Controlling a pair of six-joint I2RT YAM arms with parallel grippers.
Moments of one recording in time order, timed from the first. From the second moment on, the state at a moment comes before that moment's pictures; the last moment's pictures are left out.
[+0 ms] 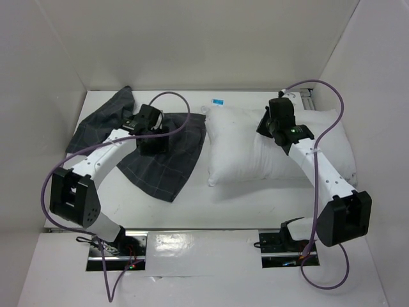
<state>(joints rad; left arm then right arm) -0.32 1.54 1.26 -0.81 -0.01 -0.40 0.25 1.32 1.16 -0.46 0.21 0.53</state>
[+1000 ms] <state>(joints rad) -0.51 1.97 1.36 -0.55 0.00 -0.48 0.19 1.33 1.16 -0.46 0.11 0.53</state>
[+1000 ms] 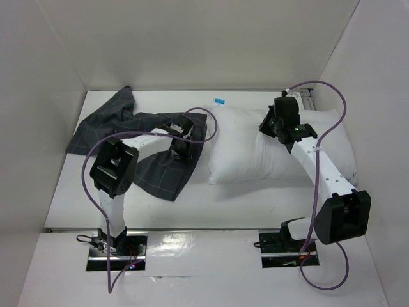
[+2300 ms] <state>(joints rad) -0.46 2.05 1.58 -0.71 -0.11 -0.40 0.18 1.33 1.16 -0.46 0.09 0.51</state>
